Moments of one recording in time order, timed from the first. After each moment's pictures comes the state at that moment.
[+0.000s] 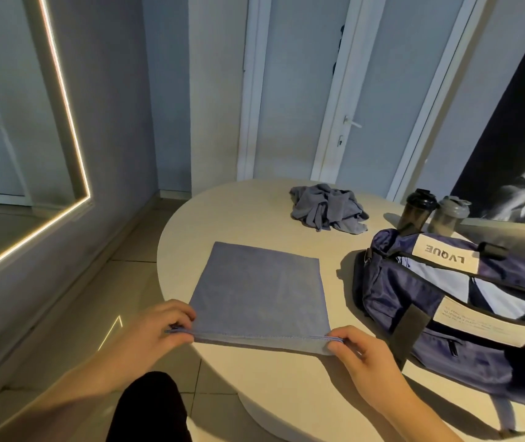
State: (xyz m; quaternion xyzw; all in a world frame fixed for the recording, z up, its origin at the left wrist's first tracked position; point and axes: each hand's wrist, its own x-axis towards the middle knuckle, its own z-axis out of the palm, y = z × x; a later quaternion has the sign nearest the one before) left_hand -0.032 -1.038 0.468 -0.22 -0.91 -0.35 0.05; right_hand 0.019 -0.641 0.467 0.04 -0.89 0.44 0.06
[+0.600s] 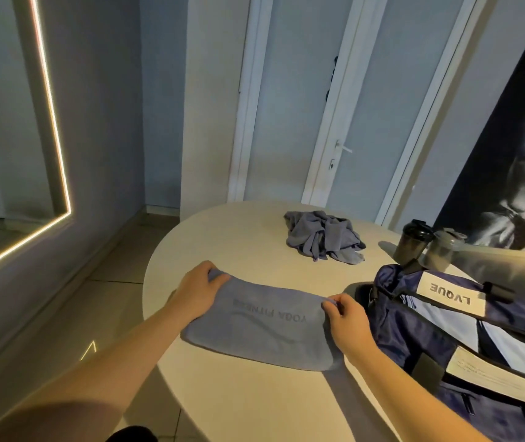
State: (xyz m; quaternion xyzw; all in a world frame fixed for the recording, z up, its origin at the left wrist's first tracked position) left_hand -0.212 -0.966 0.489 -0.06 -0.88 -0.47 0.07; right_hand -0.135 -0.650 0.492 -0.11 -0.87 0.45 0.16
